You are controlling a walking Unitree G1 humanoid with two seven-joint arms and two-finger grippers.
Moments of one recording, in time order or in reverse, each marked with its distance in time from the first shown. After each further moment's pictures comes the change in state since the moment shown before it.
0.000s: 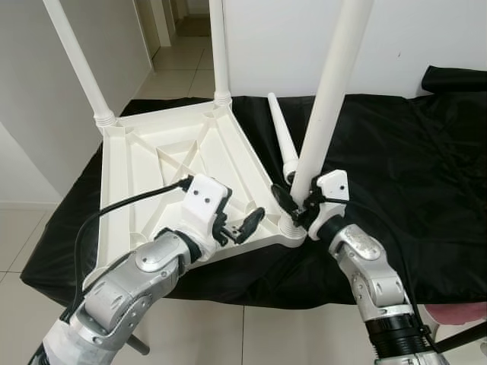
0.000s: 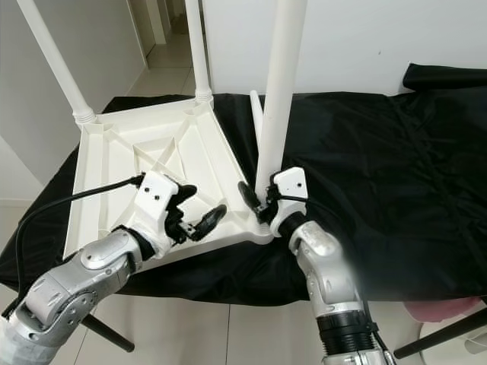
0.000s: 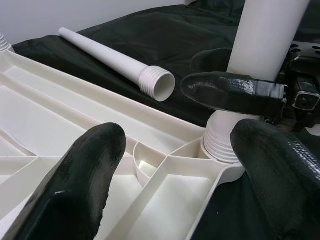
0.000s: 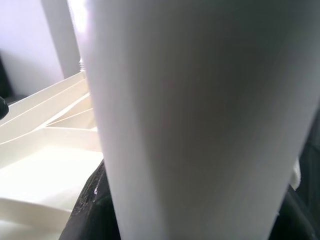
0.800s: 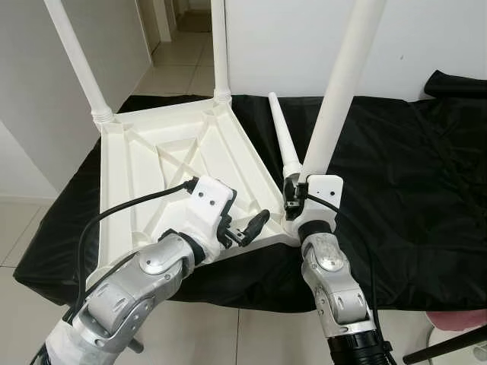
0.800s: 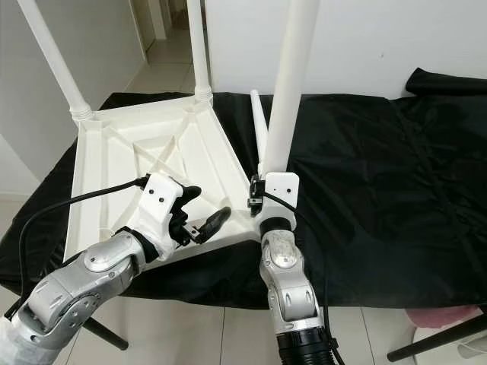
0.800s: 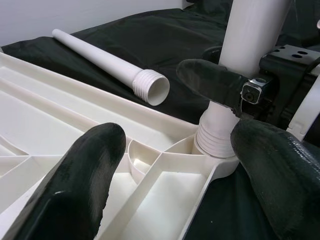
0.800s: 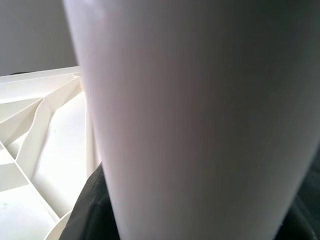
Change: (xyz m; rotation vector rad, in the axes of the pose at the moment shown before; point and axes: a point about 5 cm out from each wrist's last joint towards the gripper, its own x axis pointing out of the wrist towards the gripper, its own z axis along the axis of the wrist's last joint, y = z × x) left arm 0.001 -0.008 0.001 0.002 -0.005 -0.031; right arm 0.005 0.024 0.006 0.033 -0.009 -0.532
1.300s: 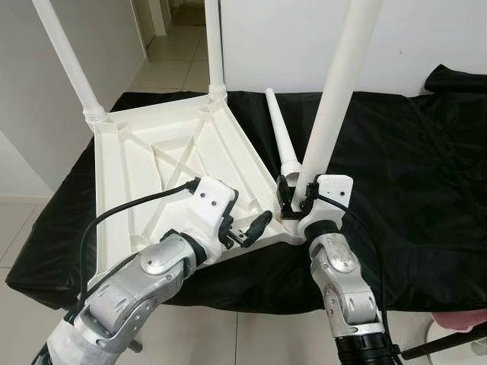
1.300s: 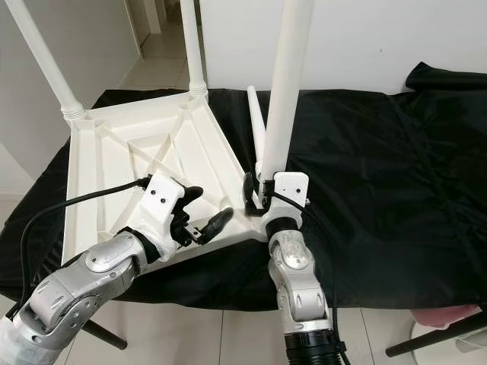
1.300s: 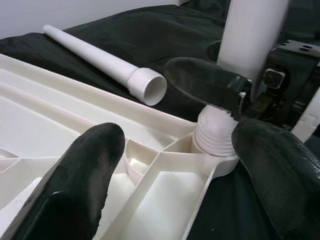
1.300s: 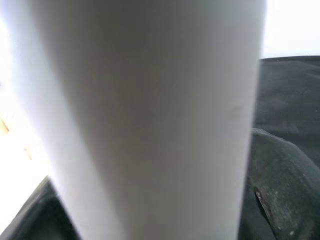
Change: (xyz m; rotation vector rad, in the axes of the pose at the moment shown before) left arm 0.001 -0.002 0.000 -0.003 -0.003 -0.007; right arm -0.001 -0.011 0.005 0.042 -0.064 0.164
